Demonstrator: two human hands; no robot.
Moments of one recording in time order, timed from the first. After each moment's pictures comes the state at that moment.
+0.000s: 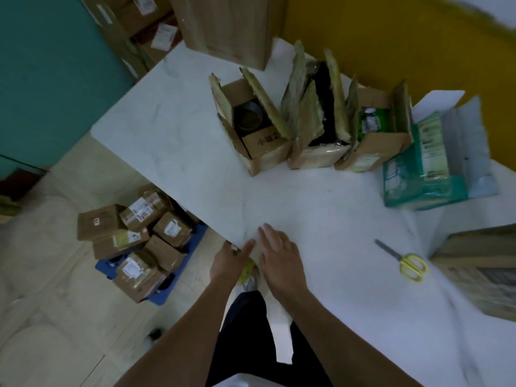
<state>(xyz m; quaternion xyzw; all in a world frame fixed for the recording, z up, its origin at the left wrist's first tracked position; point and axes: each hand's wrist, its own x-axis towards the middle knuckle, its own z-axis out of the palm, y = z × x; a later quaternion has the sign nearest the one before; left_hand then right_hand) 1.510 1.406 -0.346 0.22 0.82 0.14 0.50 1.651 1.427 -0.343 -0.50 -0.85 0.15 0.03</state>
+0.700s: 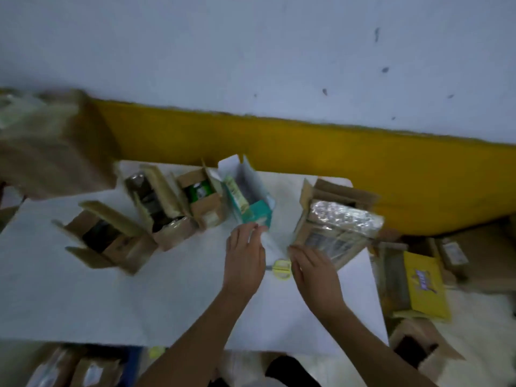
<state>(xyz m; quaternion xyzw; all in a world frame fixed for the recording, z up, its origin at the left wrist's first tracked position) 1.769 1.496 -0.145 0.81 0.51 0.27 0.14 1.927 1.418 -0.142 -0.68 -0.69 -0.05 0.25</state>
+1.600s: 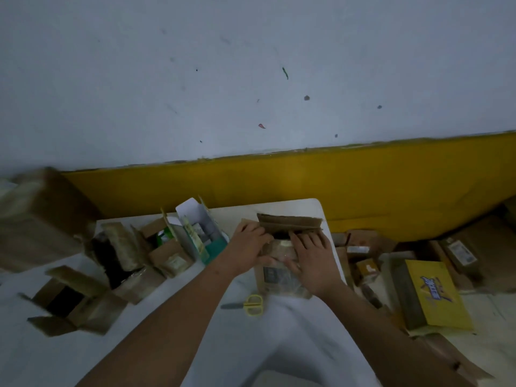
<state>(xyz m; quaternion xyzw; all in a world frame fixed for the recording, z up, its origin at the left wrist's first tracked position) 1.914 1.578 -0.113 0.96 0.27 -0.02 0.07 2.087 1.448 -0.148 -0.75 -0.64 -0.04 0.14</state>
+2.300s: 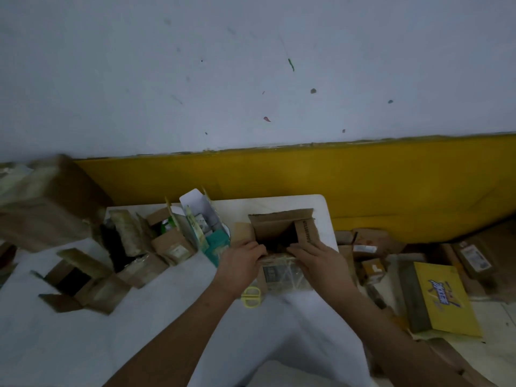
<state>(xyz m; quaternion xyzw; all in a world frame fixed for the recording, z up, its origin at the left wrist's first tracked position) 1.896 1.511 -0.116 0.91 0.36 0.17 0.08 2.104 1.415 -0.125 -0.65 -0.73 -0.05 0.23</state>
